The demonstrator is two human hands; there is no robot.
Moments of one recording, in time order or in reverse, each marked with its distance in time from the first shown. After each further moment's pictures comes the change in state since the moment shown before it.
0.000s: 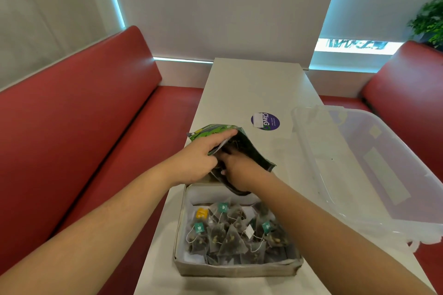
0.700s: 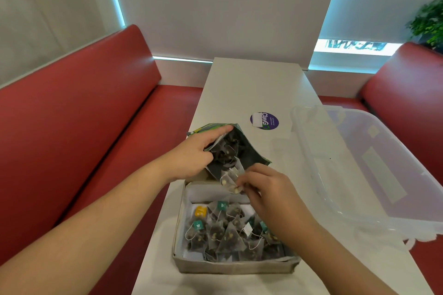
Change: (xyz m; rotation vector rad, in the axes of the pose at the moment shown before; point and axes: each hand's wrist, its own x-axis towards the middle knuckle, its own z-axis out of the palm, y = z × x) left_hand -0.005 0.003 -0.006 -0.023 0.025 -0.024; right_hand -0.122 0.000 -0.009 0.261 0.561 -0.229
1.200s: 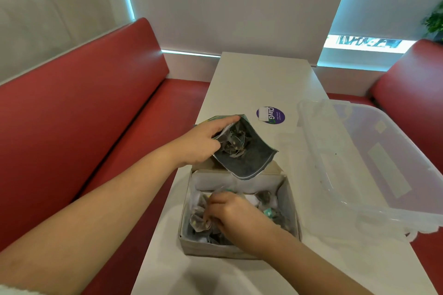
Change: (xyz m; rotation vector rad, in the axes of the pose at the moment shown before) left_hand -0.003 0.006 0.002 0.018 0.025 -0.034; right_hand -0.018 -0.016 0.066 -0.021 -0.431 -0.262
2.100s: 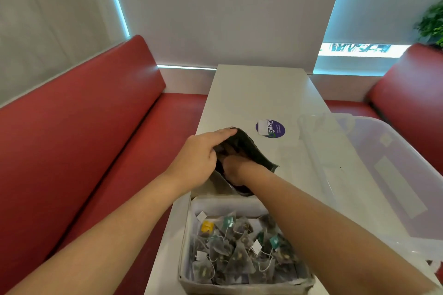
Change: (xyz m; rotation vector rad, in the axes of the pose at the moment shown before) left_hand 0.009 0.001 -0.006 0.222 0.306 0.218; right_hand 0.132 0.093 -0.043 -0.130 -0.331 0.674
